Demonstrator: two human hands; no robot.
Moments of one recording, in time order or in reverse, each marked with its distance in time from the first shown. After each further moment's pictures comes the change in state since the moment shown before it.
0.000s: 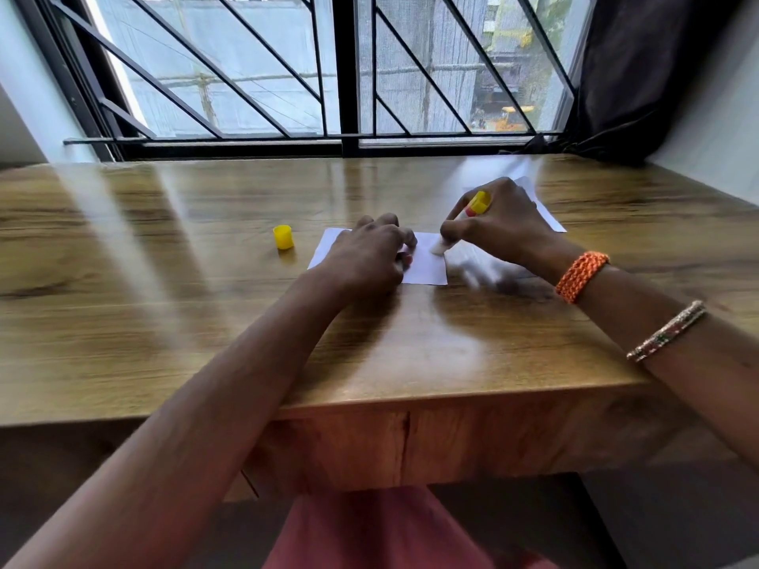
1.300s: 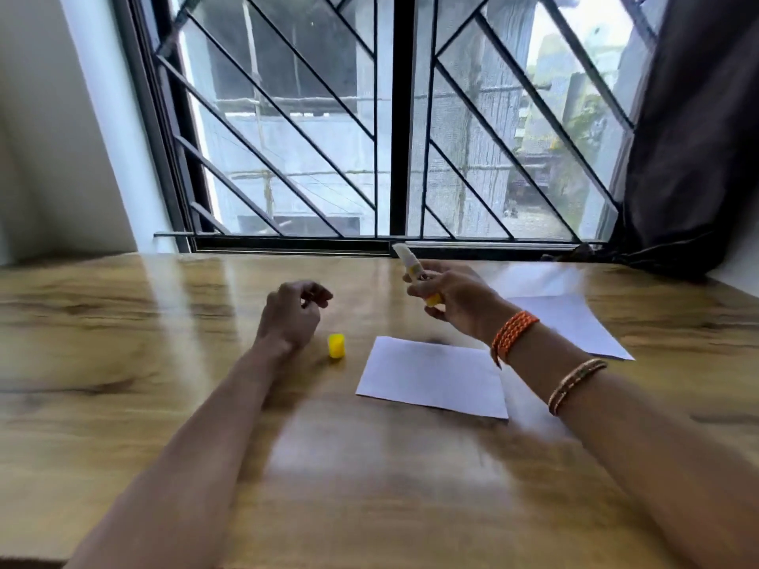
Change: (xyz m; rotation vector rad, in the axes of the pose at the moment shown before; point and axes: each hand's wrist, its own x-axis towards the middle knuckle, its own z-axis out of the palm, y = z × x) left_hand 0.011 -0.132 -0.036 -0.385 0.528 -0.398; right_hand 0.089 -0.042 0.063 0.886 -0.326 0.257
